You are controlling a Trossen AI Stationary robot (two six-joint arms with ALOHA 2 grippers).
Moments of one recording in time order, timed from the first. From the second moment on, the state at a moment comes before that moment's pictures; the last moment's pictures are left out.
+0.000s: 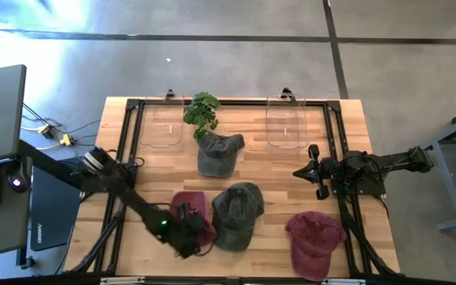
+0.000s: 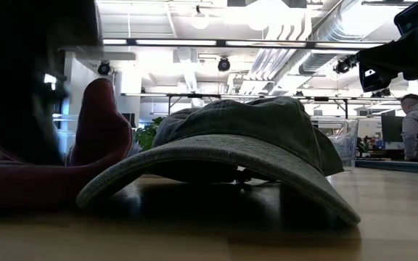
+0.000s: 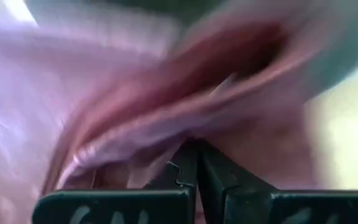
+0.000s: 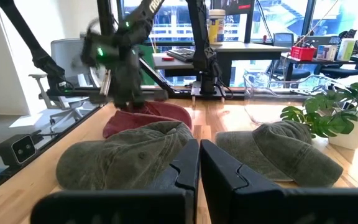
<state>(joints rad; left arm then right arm) -0.70 1.83 1.05 -0.41 -0.41 -0.93 0.16 0.05 0.01 0.04 0.05 0.02</state>
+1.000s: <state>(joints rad) -1.06 1.90 1.43 -0.95 -0.32 -1.00 0.16 0.05 0.01 0.04 0.05 0.02</state>
